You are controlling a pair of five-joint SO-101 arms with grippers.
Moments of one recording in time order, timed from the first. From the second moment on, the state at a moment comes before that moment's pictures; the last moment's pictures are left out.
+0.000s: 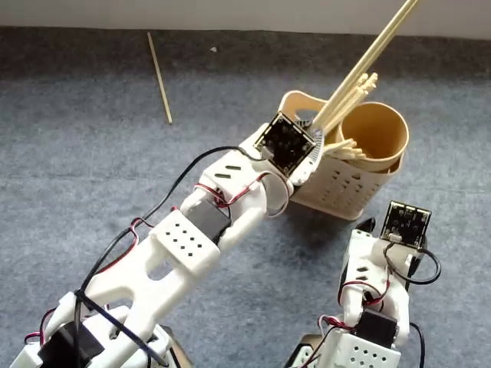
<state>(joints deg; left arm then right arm) 35.3 -26.2 39.4 7.8 -3.3 14.5 -104.3 95.3 49.5 6.7</state>
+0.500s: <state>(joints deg) 35.1 -26.3 40.2 7.5 -1.2 14.5 -104.3 95.3 49.5 6.7</state>
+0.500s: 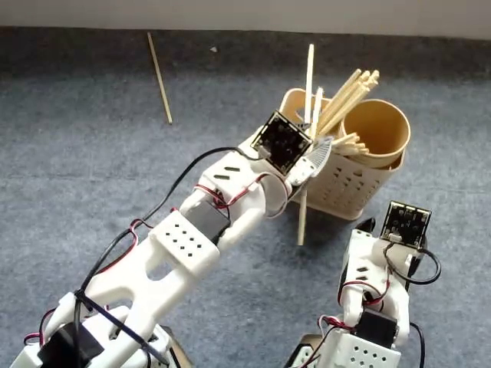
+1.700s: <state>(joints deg) 15.6 -28.5 -4.9 38.5 -2.9 14.7 -104.3 95.3 49.5 6.7</state>
